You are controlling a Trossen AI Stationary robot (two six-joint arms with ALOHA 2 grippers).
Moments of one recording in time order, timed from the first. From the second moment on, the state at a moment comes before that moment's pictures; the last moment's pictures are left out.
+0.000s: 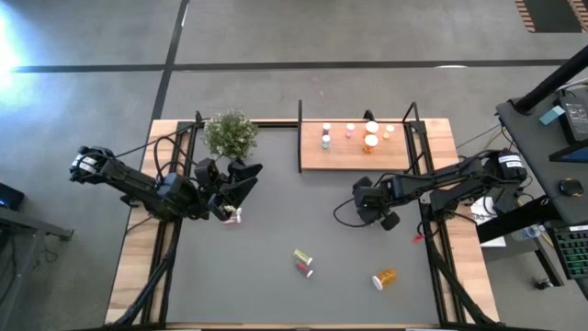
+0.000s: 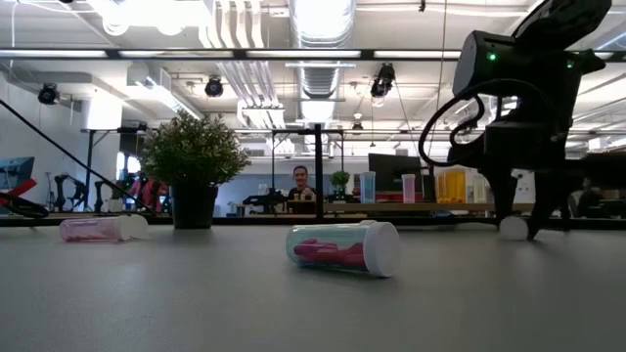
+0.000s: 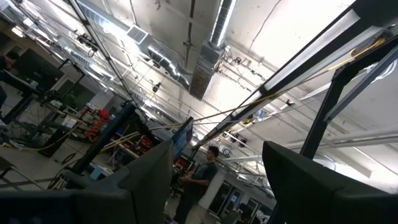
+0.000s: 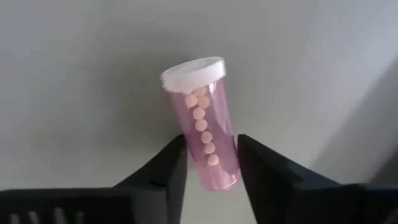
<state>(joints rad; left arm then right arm) -0.31 1.16 0.68 1.19 -0.48 -0.35 0.01 1.37 0.60 -0.58 0.12 -0.66</state>
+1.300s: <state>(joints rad) -0.20 1.36 1.17 0.10 -0.53 -0.10 0.02 1.29 1.32 -0.73 0.18 0.01</state>
